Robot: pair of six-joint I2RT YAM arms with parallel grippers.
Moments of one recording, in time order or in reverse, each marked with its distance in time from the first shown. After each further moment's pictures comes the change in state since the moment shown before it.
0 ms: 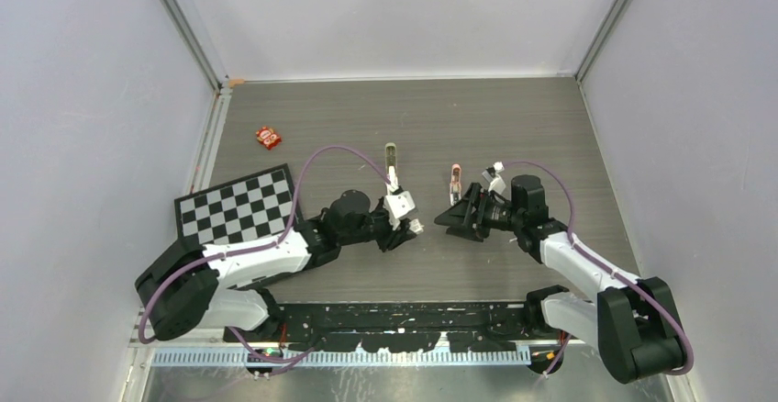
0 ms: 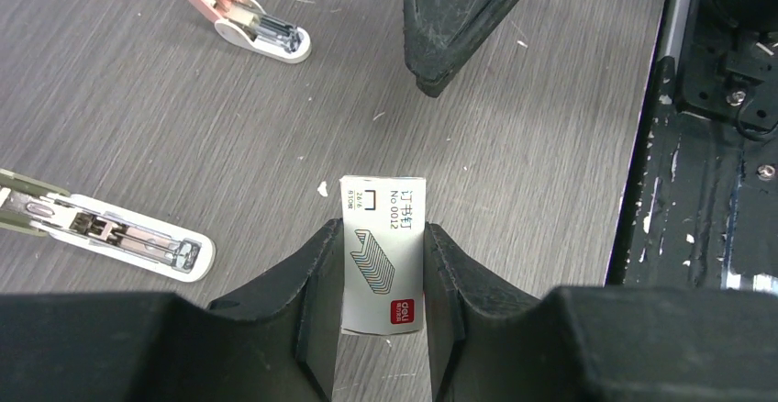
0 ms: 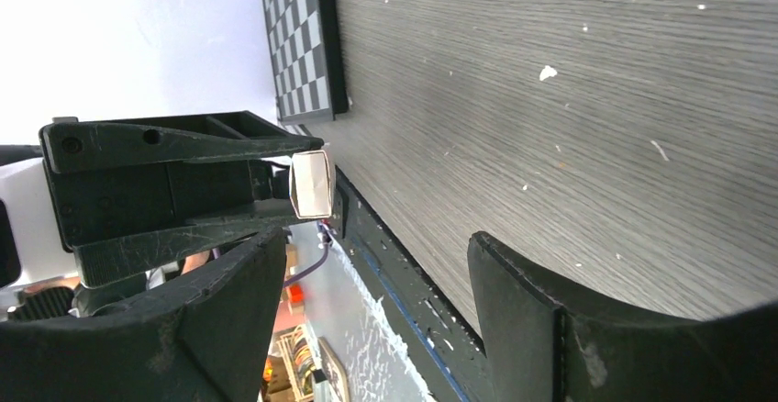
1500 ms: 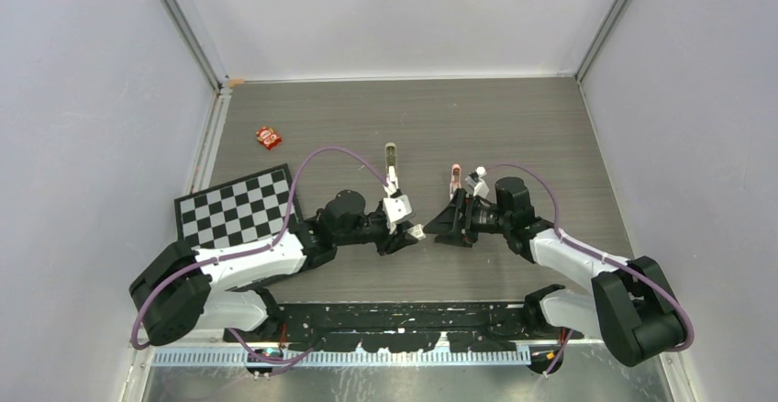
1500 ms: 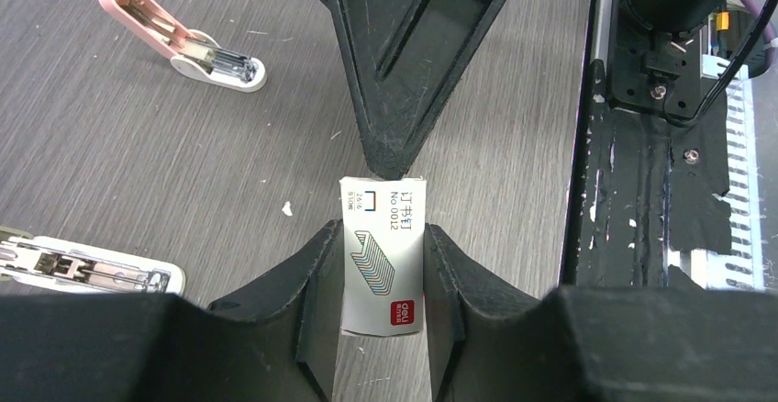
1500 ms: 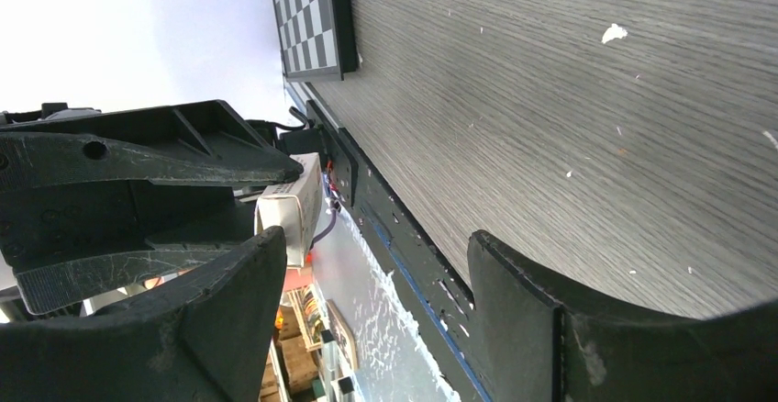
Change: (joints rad) left arm 0.005 -0.050 -0.010 0.013 0.119 0.004; right arm 0.129 0.085 -0.008 0.109 -0.016 0.063
